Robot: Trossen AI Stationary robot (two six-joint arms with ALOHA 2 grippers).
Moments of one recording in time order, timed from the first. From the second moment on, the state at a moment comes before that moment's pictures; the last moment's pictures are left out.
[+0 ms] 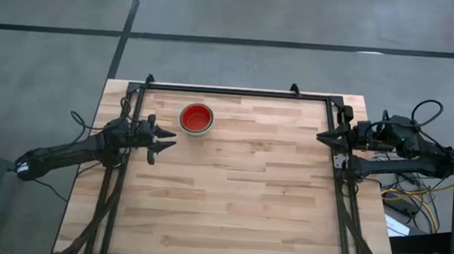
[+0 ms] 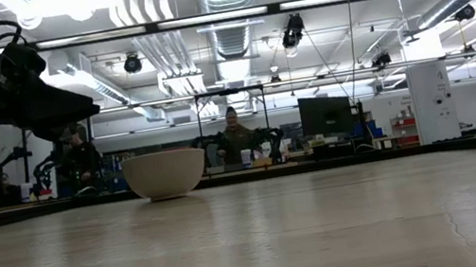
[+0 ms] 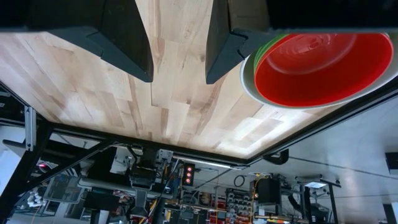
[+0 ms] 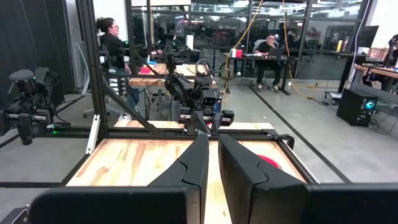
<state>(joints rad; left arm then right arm) 0.39 0.24 0.01 0.06 0.22 -0.11 0.00 0.40 0.78 -0.39 0.00 0.00</state>
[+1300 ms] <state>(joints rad) 0.39 0.24 0.01 0.06 0.22 -0.11 0.00 0.36 0.78 -0.39 0.00 0.00</state>
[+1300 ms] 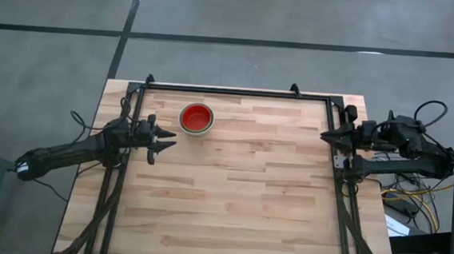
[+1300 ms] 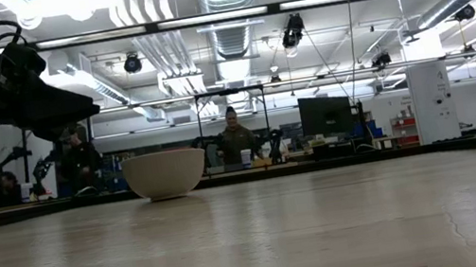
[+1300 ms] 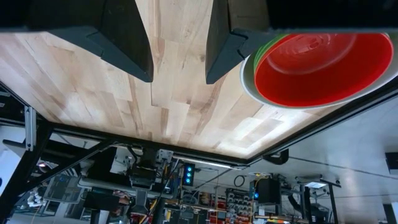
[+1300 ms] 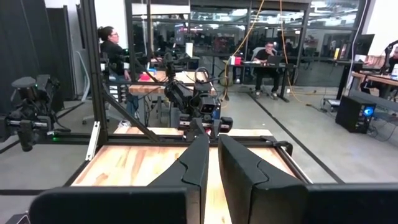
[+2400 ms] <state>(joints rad) 0.39 0.24 0.01 0.06 0.22 -0.11 0.00 0.24 0.73 -0.41 0.00 -0.01</state>
